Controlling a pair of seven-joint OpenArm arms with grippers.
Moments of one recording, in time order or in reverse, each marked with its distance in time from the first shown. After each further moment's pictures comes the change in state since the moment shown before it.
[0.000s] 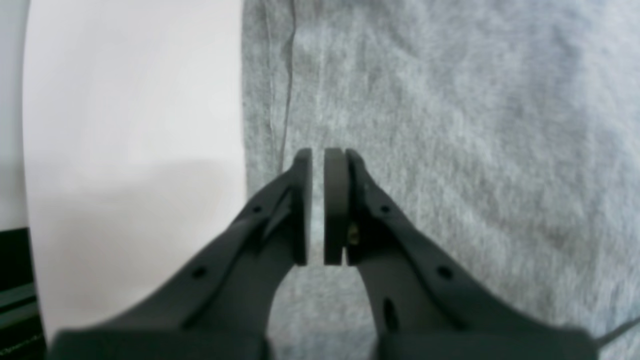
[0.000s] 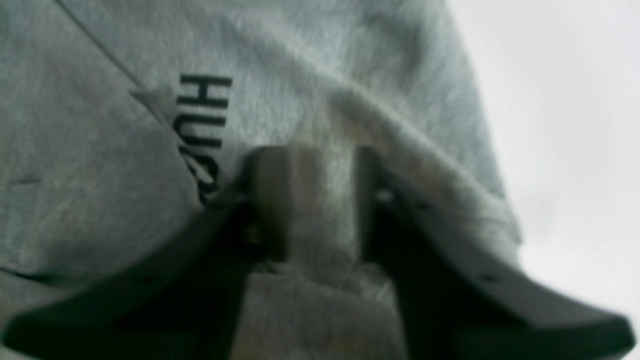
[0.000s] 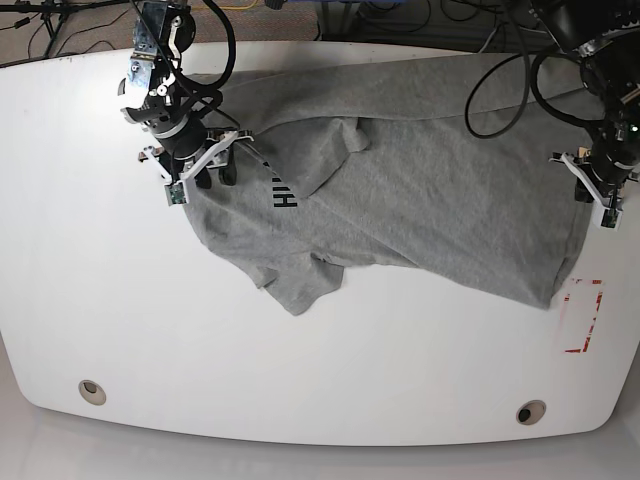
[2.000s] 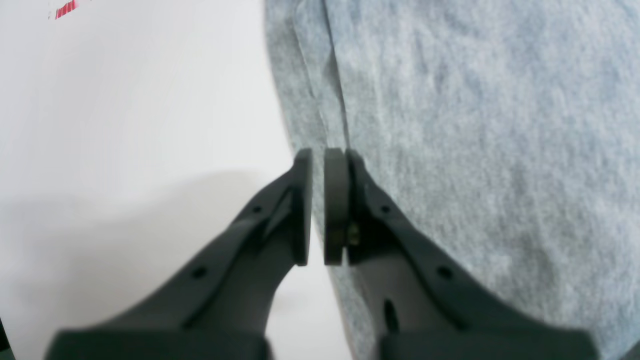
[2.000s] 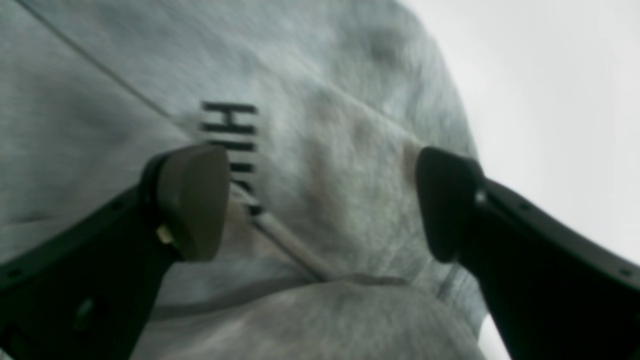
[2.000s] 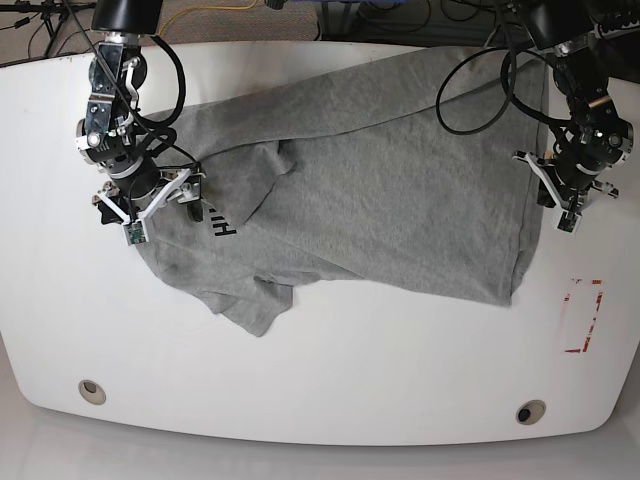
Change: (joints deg) left arm 0.1 2.2 8.1 0.0 3.3 0.0 -3.4; right arm 7.3 12.4 1.1 -4.3 0.6 0.0 3.4
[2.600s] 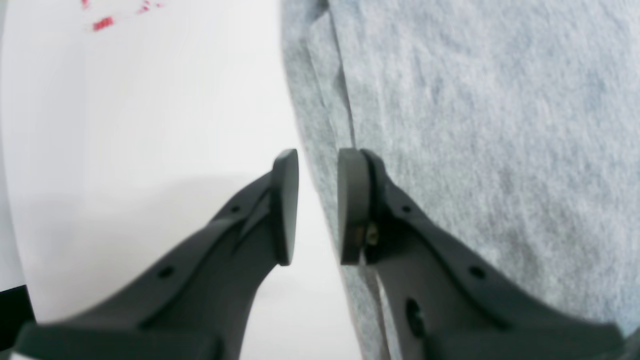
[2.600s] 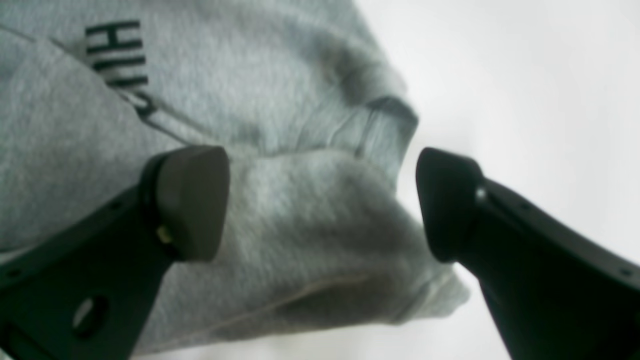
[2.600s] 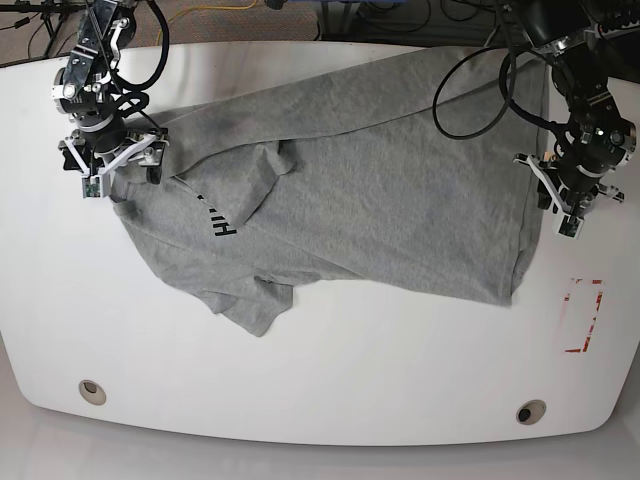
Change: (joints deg) left arm 0.0 1.4 -0.4 6.4 -0.3 0.0 4.9; right arm -8.8 -3.9 13.4 3.7 0.0 -0.1 -1.7
